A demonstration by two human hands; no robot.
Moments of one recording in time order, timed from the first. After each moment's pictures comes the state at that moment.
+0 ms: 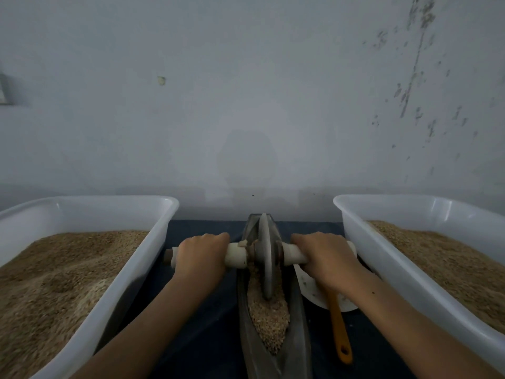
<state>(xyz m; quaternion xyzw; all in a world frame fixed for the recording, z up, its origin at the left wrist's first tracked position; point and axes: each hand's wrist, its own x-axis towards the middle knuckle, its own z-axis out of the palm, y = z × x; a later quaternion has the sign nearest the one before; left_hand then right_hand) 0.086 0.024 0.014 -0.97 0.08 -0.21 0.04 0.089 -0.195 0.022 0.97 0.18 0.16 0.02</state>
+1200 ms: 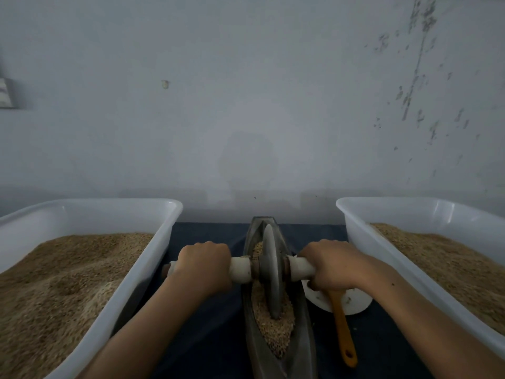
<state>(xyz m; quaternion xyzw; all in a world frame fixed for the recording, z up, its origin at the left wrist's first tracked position) 0.078 0.026 0.029 -0.99 0.08 -0.05 0.07 0.085 -0.197 0.038 0.98 0.17 -0.01 0.06</state>
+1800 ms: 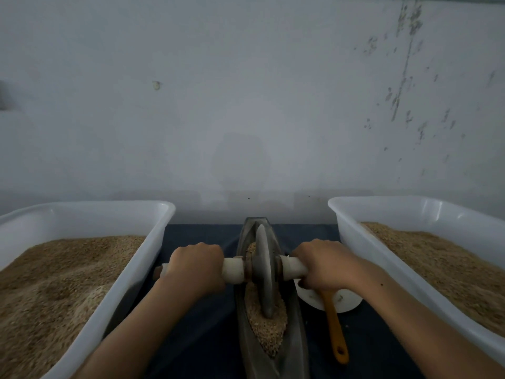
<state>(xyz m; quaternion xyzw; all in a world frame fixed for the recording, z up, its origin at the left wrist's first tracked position) 0.079 0.026 0.027 -0.99 0.09 -0.07 0.07 0.082 -0.196 0.037 0.98 0.17 0.01 0.05</state>
